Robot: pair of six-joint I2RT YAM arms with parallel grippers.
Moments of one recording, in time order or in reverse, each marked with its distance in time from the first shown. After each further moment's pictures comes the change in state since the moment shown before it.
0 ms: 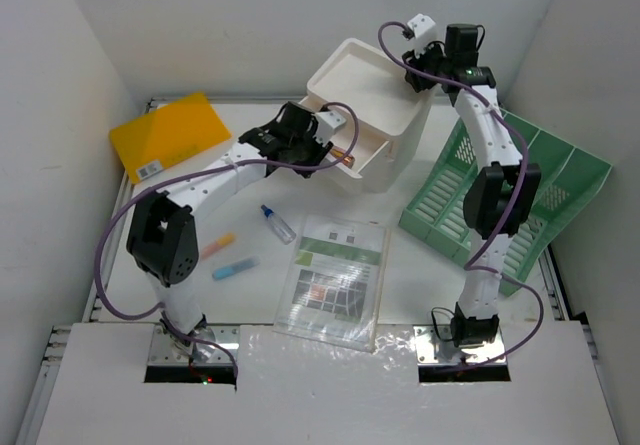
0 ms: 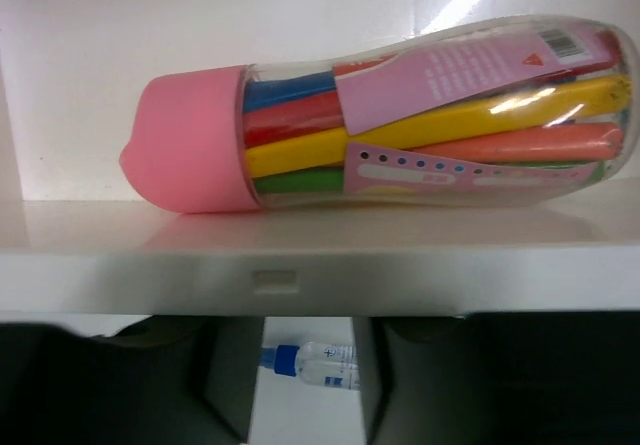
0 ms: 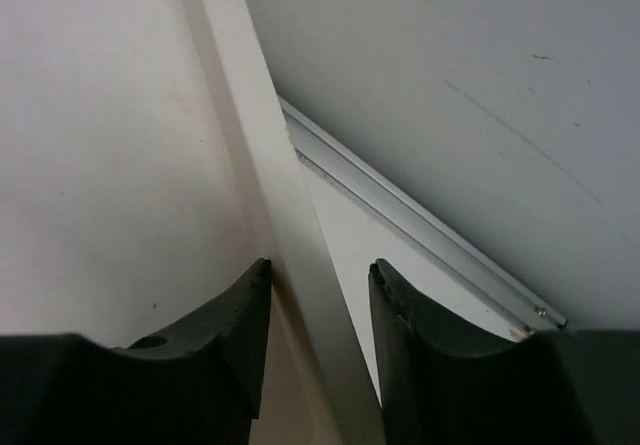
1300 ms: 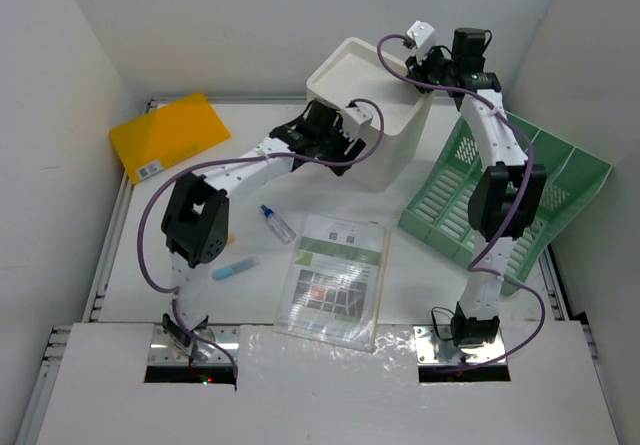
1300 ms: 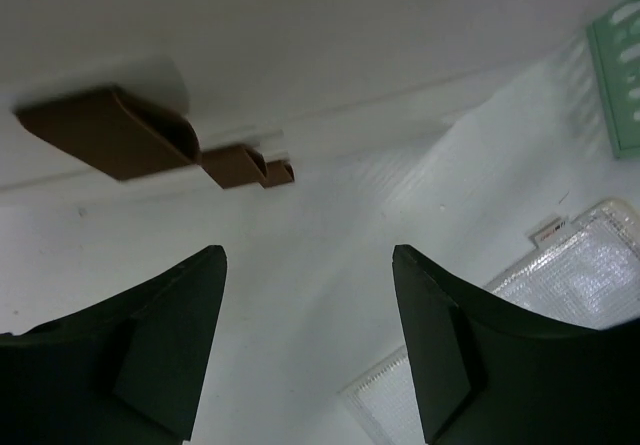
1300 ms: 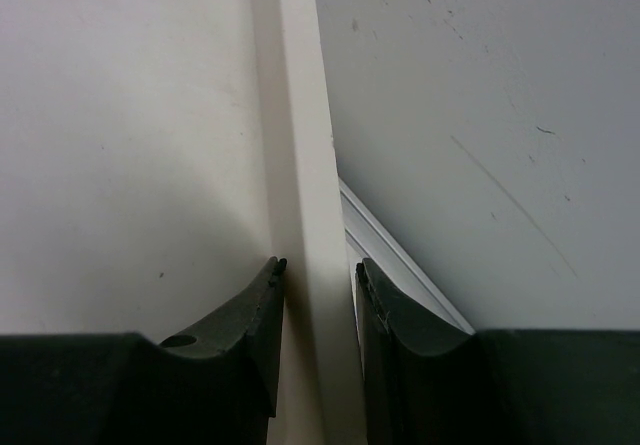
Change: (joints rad) left arm -0.047 0.251 0.222 0.140 0.079 0.004; right arm -0.036 -0.036 -0.098 0.090 -0.193 -0.181
